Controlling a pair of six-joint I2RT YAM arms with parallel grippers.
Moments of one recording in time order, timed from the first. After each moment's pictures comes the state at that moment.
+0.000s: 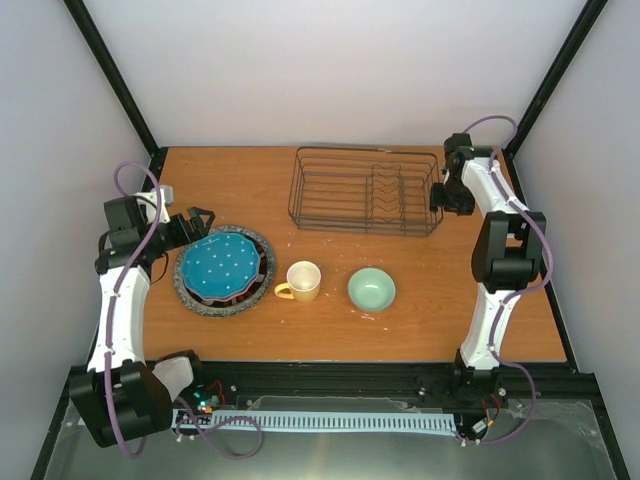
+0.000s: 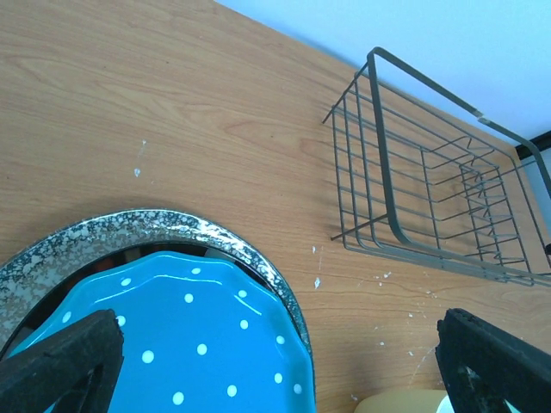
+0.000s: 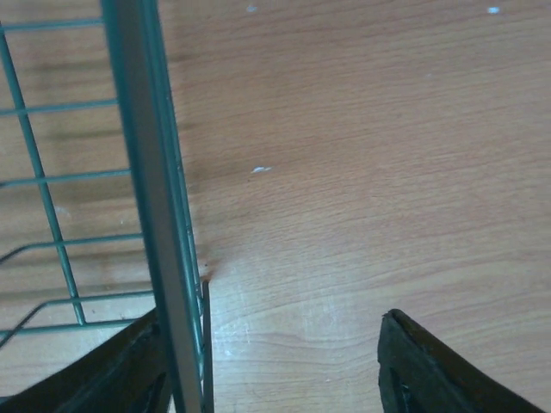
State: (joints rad) left arm 0.29 1.06 0.90 -0.54 0.60 -0.20; right arm 0.01 2.06 1.78 -1.09 0.06 0.14
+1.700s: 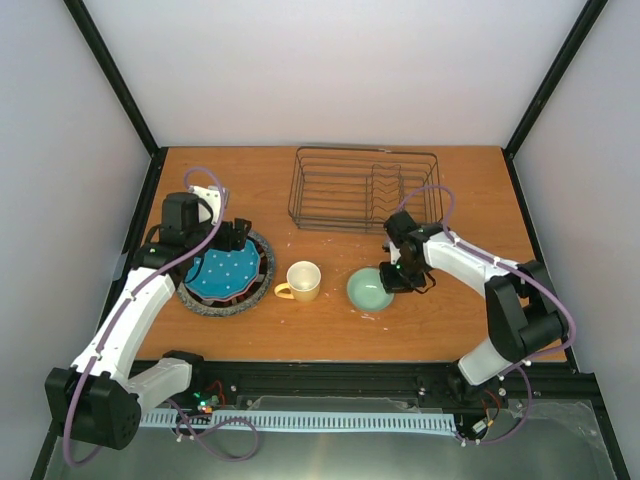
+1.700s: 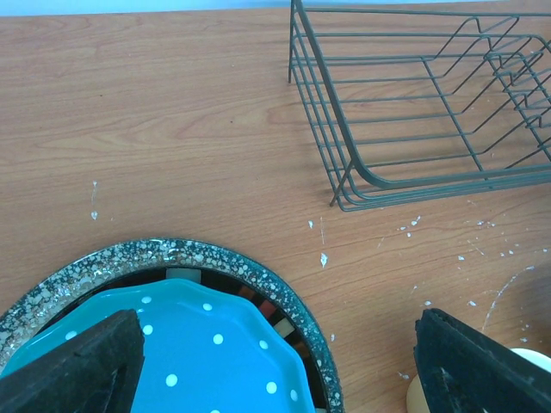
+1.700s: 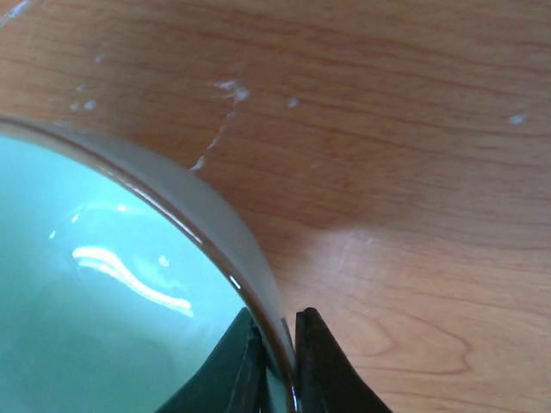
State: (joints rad) left arm -0.18 1.04 0.89 -0.49 0.19 -0.07; right arm 0.46 1.56 0.97 -0.87 -0.18 0.32
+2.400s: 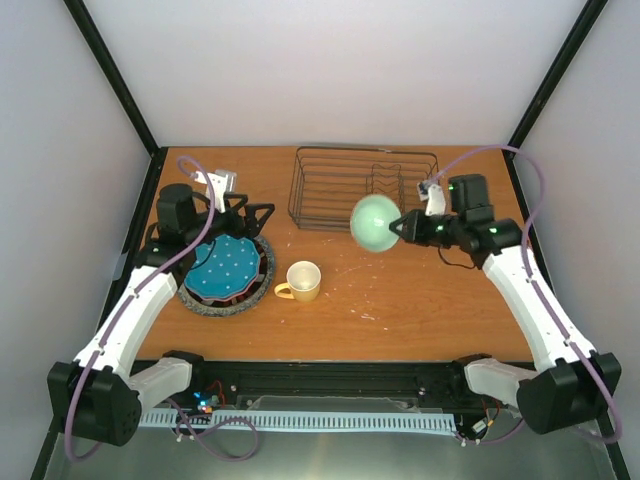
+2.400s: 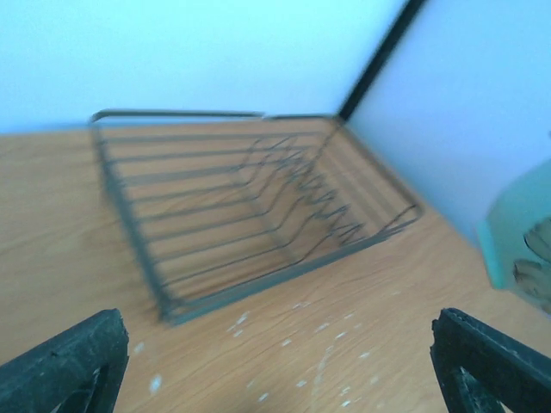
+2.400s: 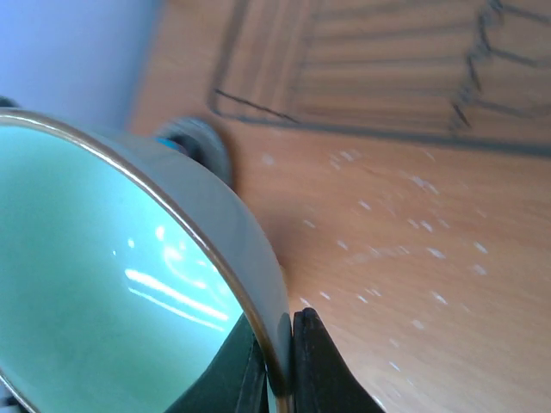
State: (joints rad) left arm -0.18 1.05 0.87 -0.20 0.53 -0.19; right arm 0.29 1.20 1.13 -0.80 -0.47 0.37
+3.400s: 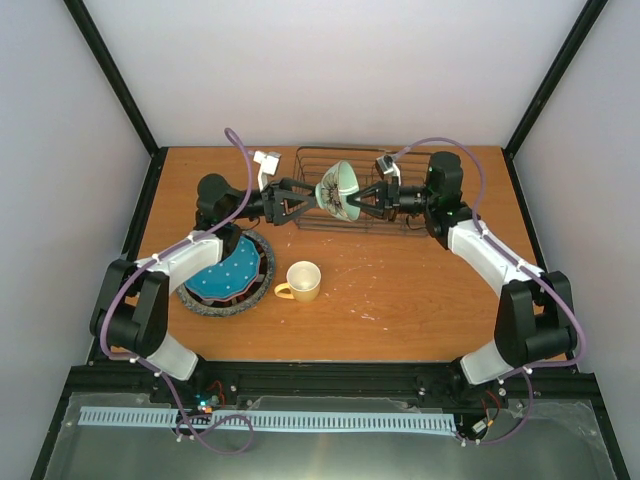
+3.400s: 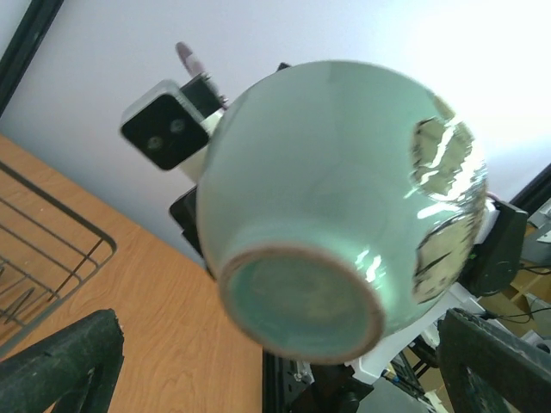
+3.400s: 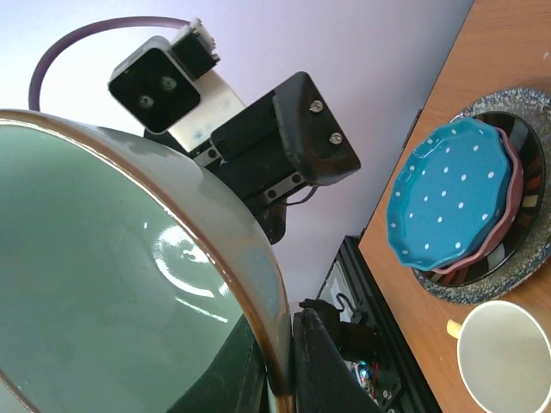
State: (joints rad) left arm -0.33 1.55 0.92 0.94 1.16 -0.96; right arm 0.26 1.50 1.06 0.28 -1.30 1.08
